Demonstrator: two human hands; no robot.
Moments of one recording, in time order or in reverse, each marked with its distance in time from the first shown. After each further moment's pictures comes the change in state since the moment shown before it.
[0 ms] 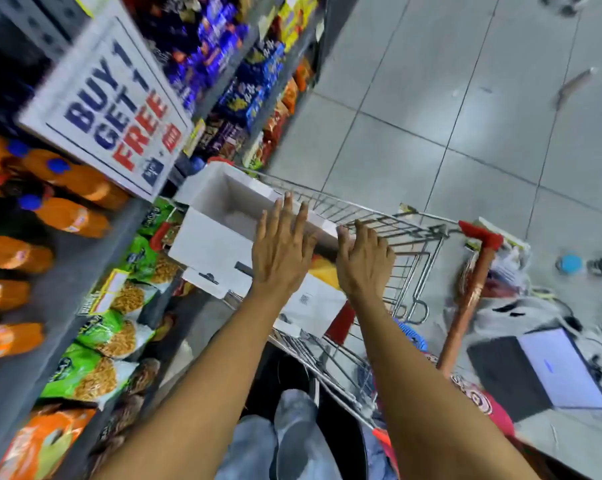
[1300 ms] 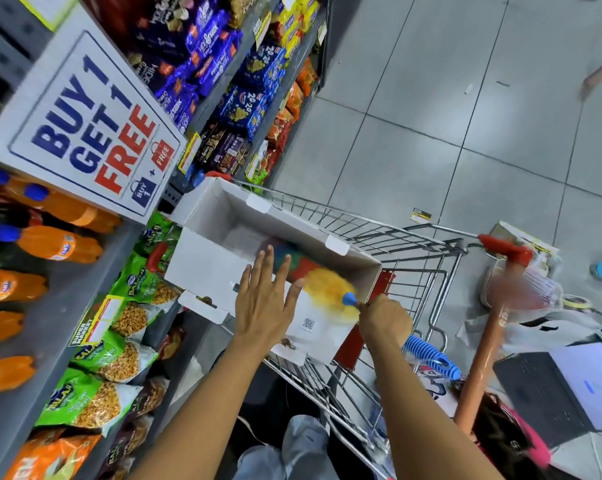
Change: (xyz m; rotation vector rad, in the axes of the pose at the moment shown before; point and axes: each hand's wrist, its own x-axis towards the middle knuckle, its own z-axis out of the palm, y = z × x) left_hand -0.014 -0.032 0.054 0.035 -0.167 -0.131; right_hand 0.009 0.064 0.053 -0.330 -0.405 0.360
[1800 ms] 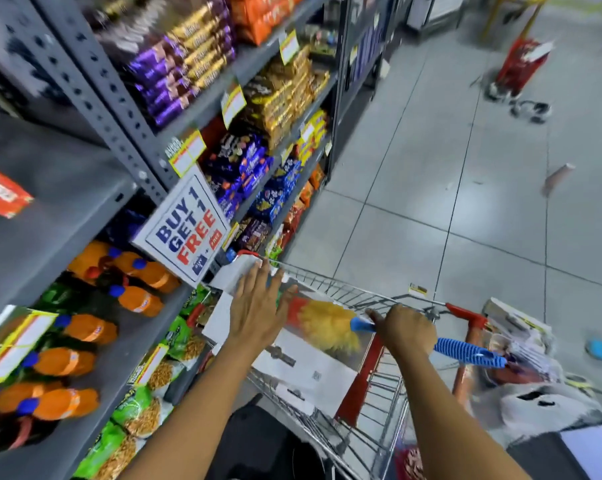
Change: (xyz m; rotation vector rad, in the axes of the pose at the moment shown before) left_hand -0.026 0.010 -0.162 0.047 0.195 0.041; right_hand -0.072 0.015 -0.162 -0.049 0.268 -0.195
